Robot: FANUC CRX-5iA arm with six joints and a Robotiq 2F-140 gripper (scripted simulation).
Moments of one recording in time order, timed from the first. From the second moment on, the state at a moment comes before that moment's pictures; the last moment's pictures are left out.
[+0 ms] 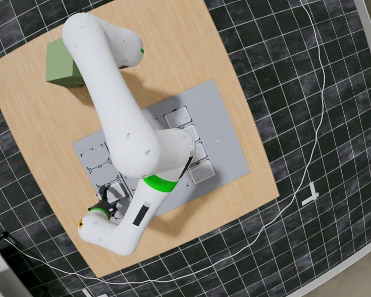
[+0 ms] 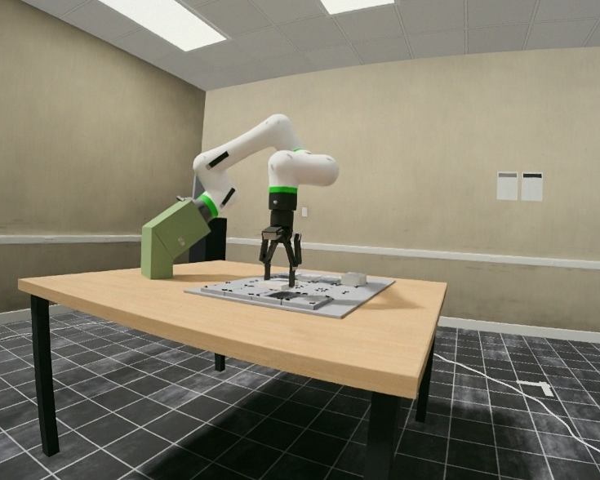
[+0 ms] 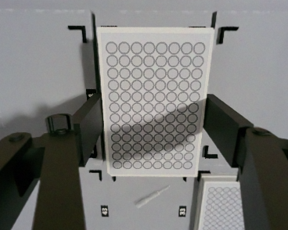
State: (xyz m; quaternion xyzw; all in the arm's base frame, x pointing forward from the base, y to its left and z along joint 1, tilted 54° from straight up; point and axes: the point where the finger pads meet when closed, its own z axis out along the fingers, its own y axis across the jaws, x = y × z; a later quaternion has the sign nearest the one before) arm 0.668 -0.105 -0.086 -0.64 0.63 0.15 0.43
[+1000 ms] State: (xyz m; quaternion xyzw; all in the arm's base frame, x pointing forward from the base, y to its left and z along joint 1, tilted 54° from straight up) arm 0.657 -0.114 -0.061 -0.64 0.63 0.15 0.43
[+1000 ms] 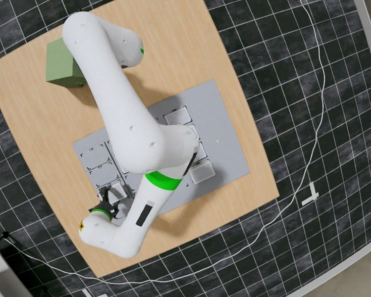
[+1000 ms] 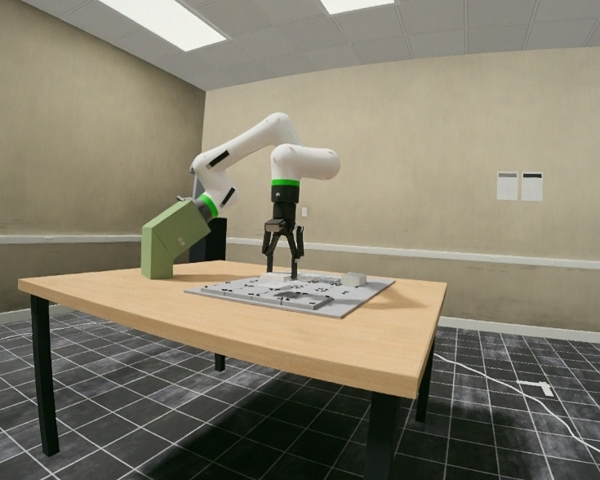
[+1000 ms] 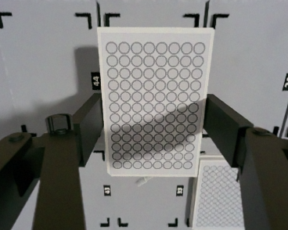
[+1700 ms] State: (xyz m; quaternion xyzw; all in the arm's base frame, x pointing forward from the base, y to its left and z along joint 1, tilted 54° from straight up) arm 0.649 -0.081 -0.025 -0.64 0.63 0.15 0.43
